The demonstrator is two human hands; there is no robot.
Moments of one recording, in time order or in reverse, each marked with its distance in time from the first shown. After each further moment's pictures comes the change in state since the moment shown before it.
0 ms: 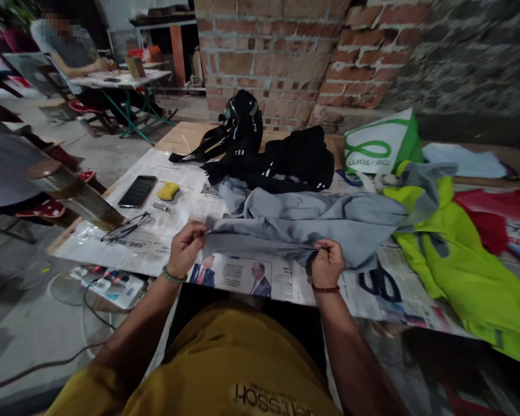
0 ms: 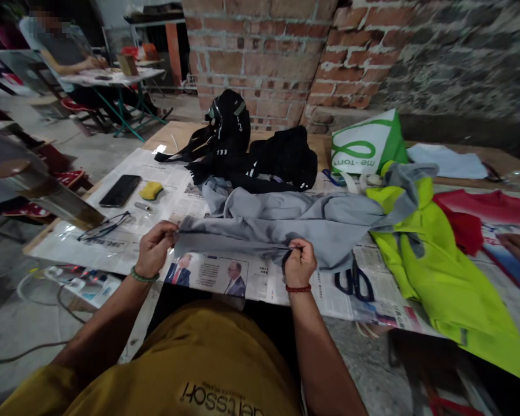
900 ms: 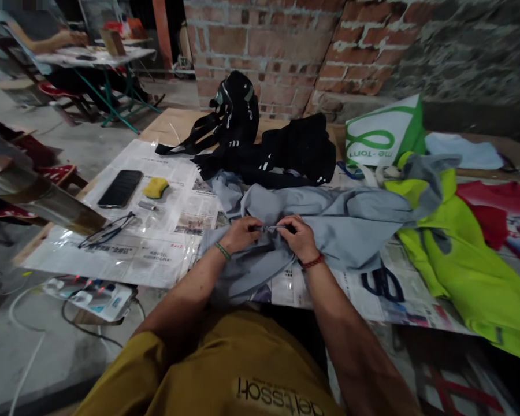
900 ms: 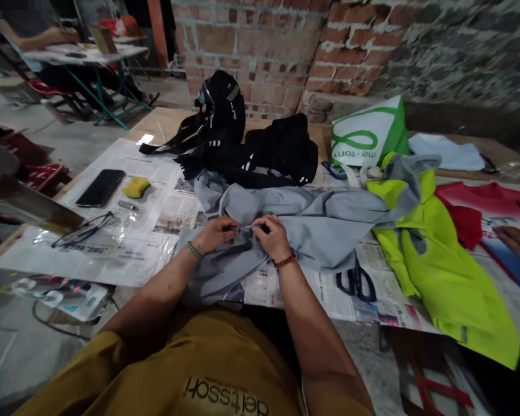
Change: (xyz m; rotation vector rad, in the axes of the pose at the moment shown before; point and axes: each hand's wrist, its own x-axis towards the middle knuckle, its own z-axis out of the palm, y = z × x) left_hand 0.069 0.003 0.127 -0.131 -0.402 -0.030; right_hand 0.035 -0.019 0.060 0.015 -0.631 -0.248
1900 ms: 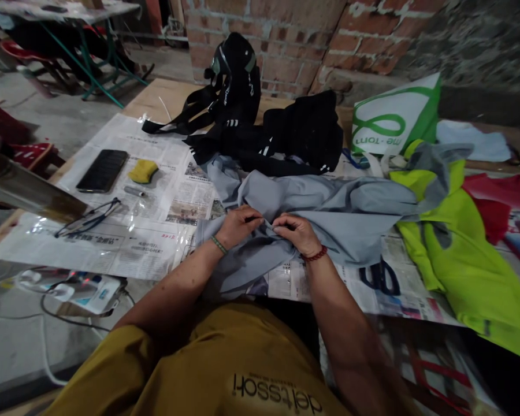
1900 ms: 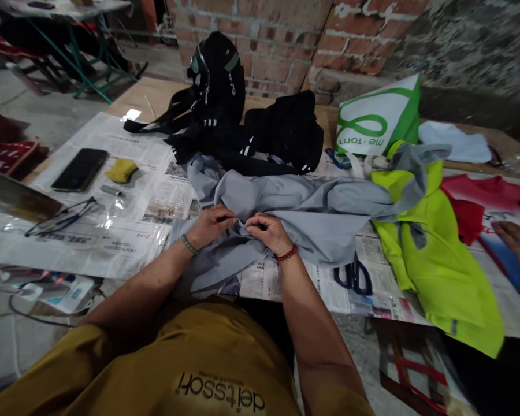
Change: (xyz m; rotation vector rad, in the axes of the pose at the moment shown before) left_hand 0.001 -0.006 0.006 0.084 0.108 0.214; right_hand -0.002 -0.002 -0.007 0.268 -0.316 0.158
